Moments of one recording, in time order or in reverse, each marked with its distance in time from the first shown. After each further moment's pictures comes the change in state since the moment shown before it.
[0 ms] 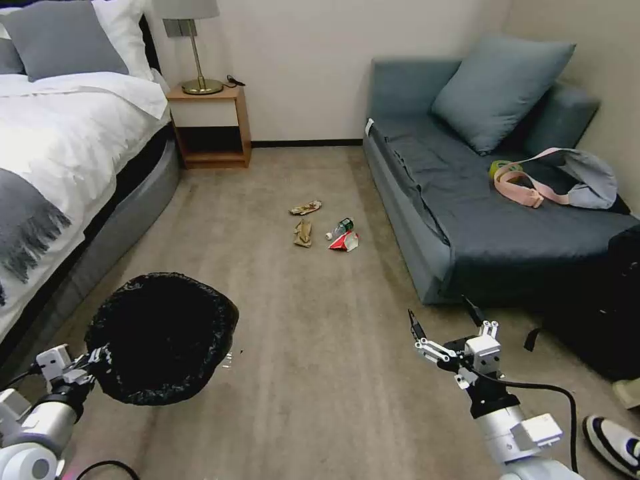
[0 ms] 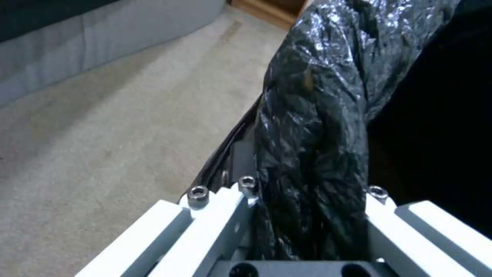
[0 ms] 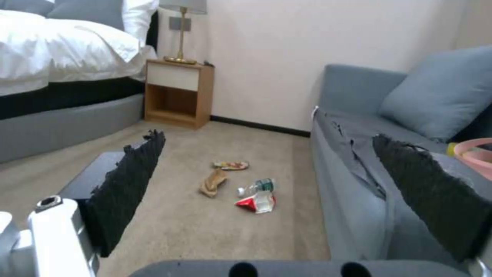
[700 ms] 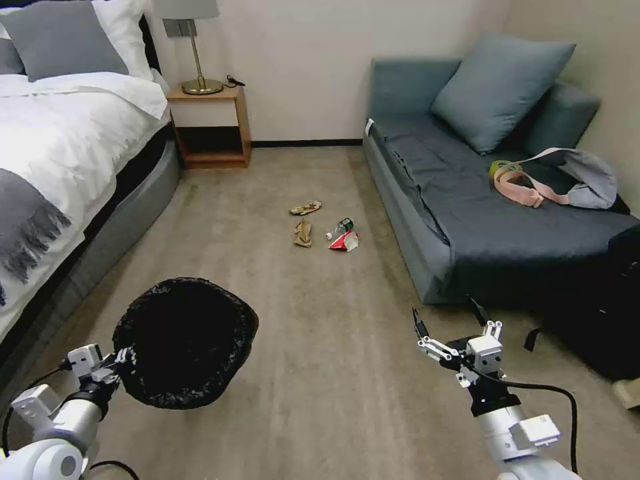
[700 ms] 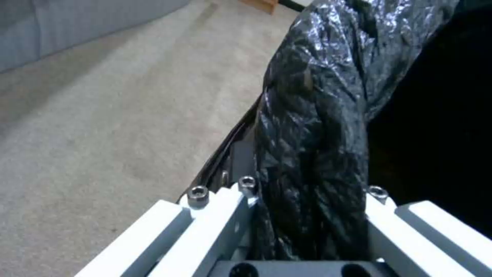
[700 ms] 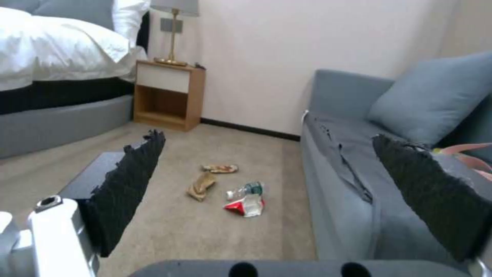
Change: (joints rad) left arm -0.001 -0.018 0.084 -0.016 0.058 -0.005 0.003; right arm 0.014 0.001 -0.001 -0.015 -0.028 0.017 0.027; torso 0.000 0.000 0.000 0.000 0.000
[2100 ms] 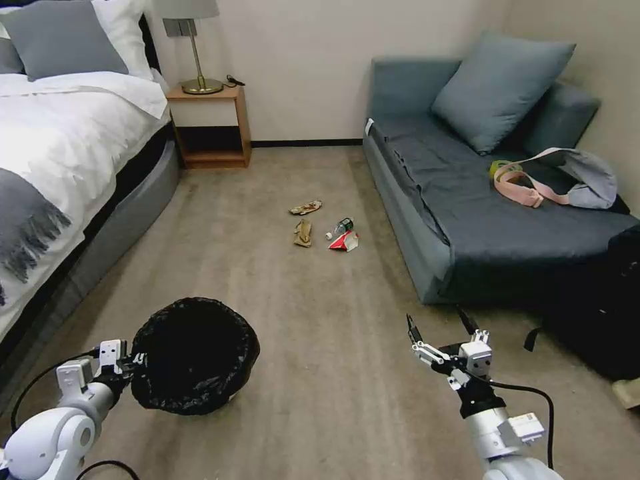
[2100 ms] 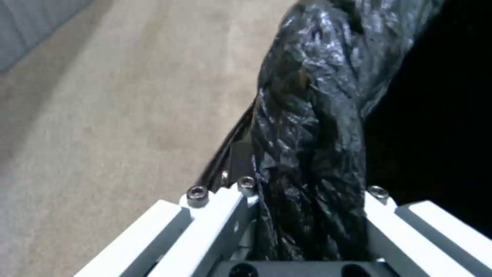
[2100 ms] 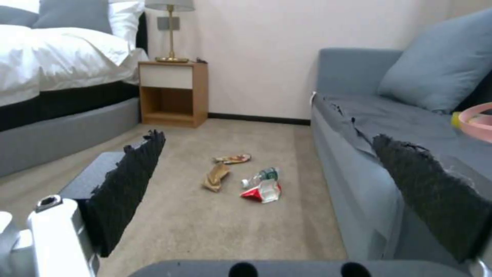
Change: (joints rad) left arm -0.061 0.222 0.173 0.128 0.131 0.057 -0.050; right arm 0.023 0.004 -0.037 -0.091 0.087 0.034 0.004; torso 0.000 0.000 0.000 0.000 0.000
